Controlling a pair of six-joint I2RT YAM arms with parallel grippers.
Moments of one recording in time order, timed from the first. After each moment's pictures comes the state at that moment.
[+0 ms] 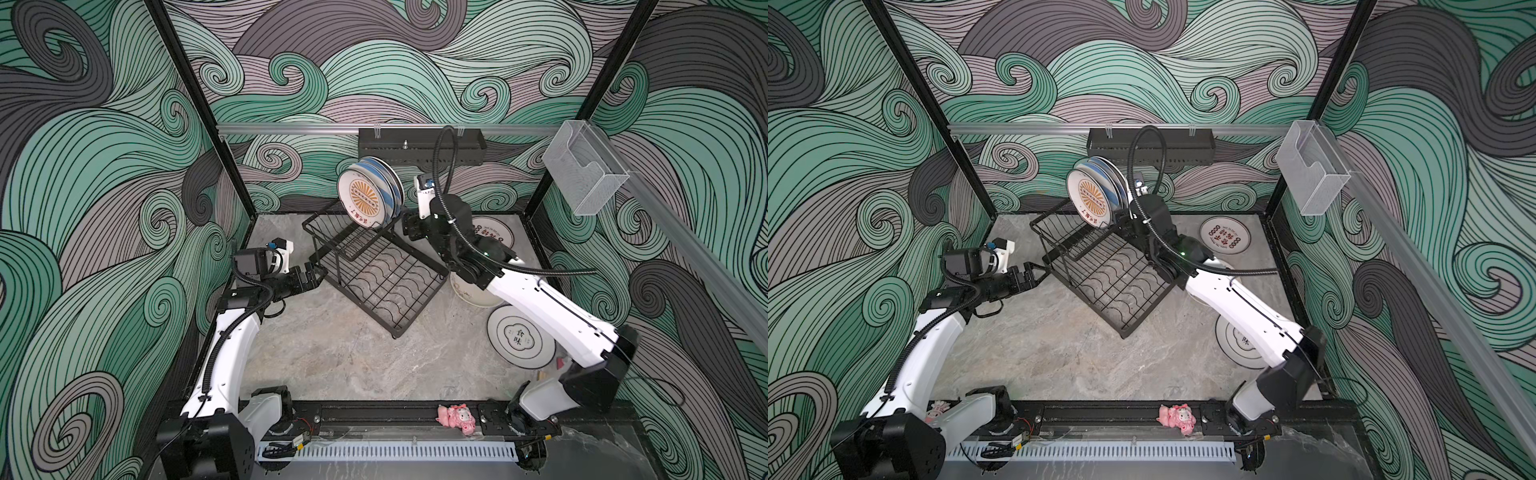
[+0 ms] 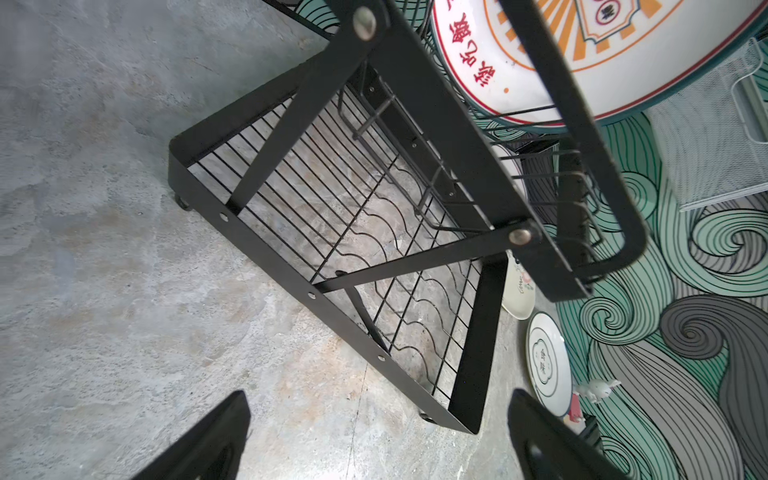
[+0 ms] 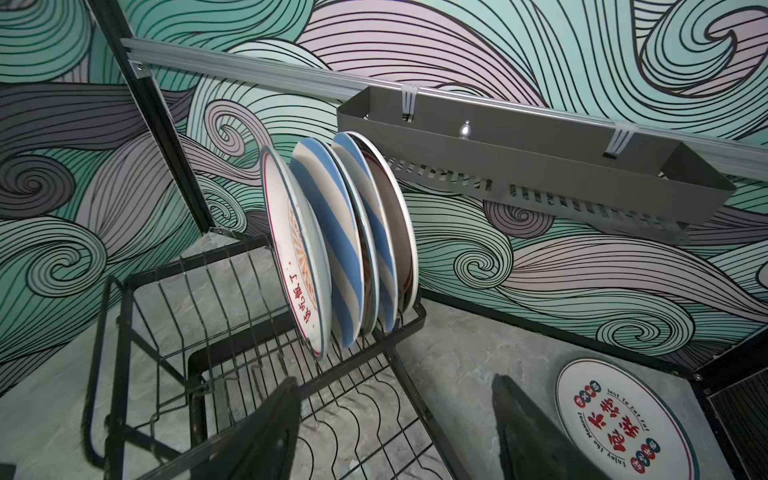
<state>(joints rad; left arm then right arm) 0.11 1.06 0.90 -0.60 0.61 -0.28 0.75 1.47 1.59 -0.40 0.42 0.05</state>
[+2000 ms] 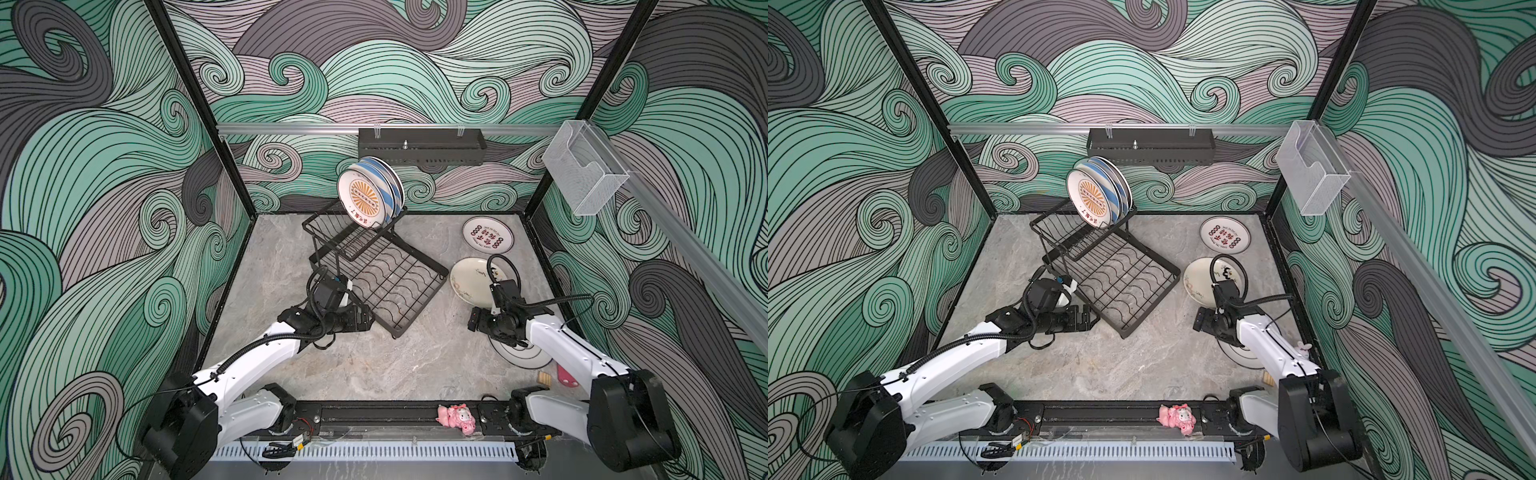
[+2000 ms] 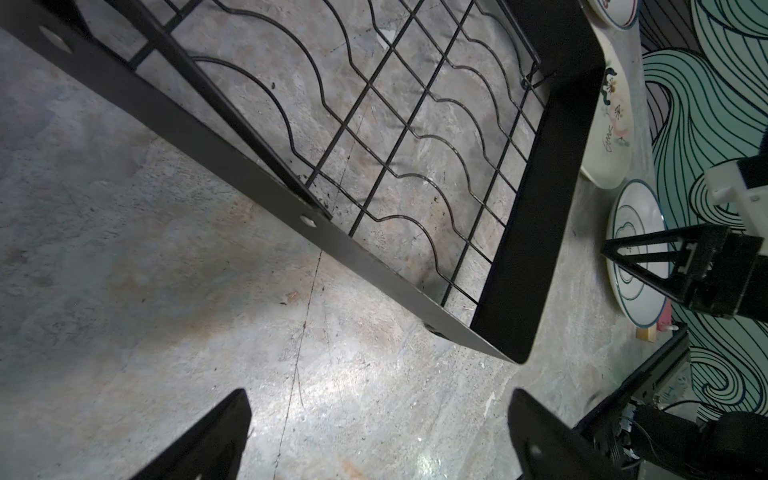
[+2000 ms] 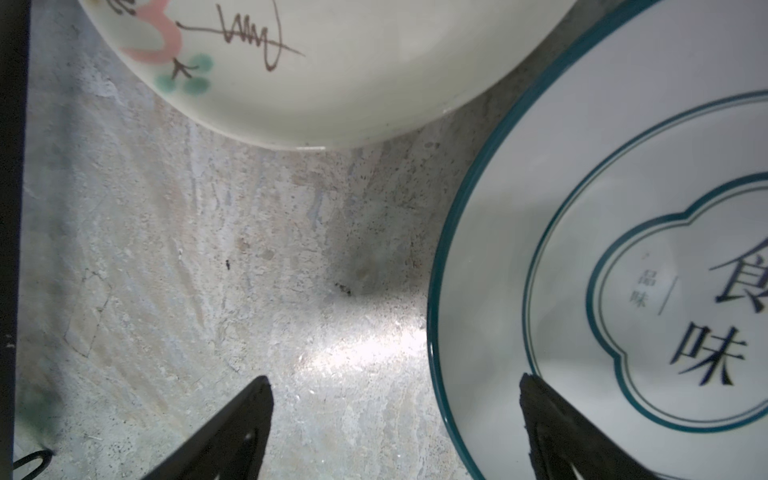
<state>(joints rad) -0.57 1.11 0.65 -0.41 0.19 -0.60 0.18 1.20 0.59 -0.64 -0.04 0.51</state>
